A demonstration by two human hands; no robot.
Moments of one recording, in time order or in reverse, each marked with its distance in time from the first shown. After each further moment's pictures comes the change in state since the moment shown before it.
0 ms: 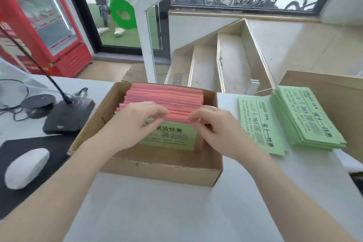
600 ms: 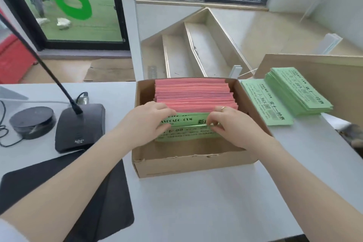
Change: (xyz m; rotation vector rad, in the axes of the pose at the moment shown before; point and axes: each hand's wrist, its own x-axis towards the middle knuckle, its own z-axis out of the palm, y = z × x) left_hand -0.009 -0.130 -0.030 0.153 -0.151 0.367; right_hand 0.033 -0.069 0.076 -0.582 -0.227 0.384
